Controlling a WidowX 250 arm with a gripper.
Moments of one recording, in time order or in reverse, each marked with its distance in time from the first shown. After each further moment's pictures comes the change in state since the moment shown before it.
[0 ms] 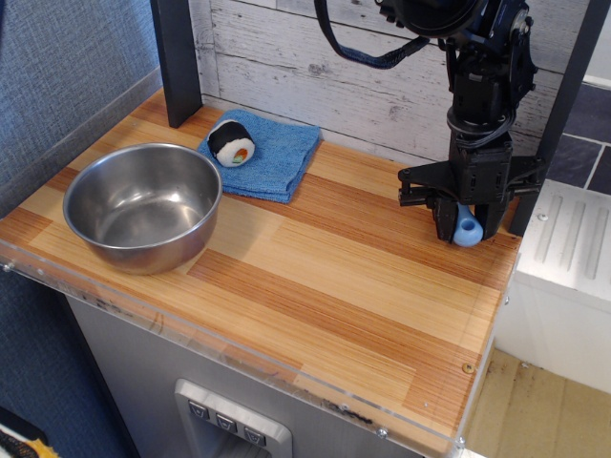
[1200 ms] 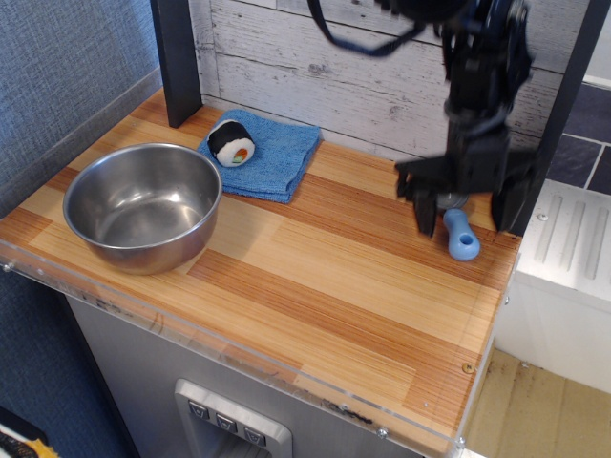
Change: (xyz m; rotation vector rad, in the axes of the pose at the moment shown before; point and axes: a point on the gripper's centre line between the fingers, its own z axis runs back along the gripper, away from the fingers) arm 0.003 -0.001 0.016 0.010 -0.019 -0.014
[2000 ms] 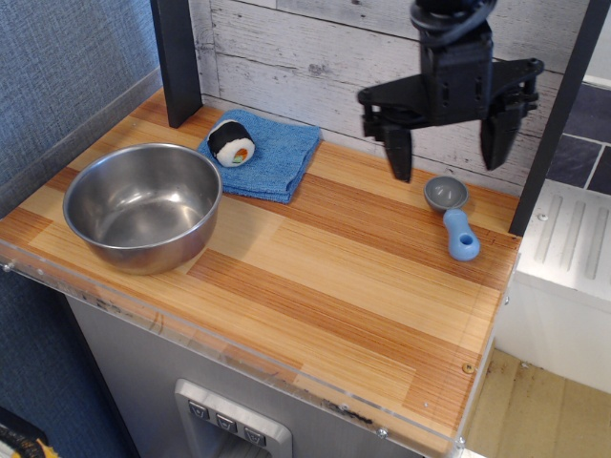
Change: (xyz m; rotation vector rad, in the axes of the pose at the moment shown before) arm 0.030 -0.022 0.091 0.081 0.091 0.027
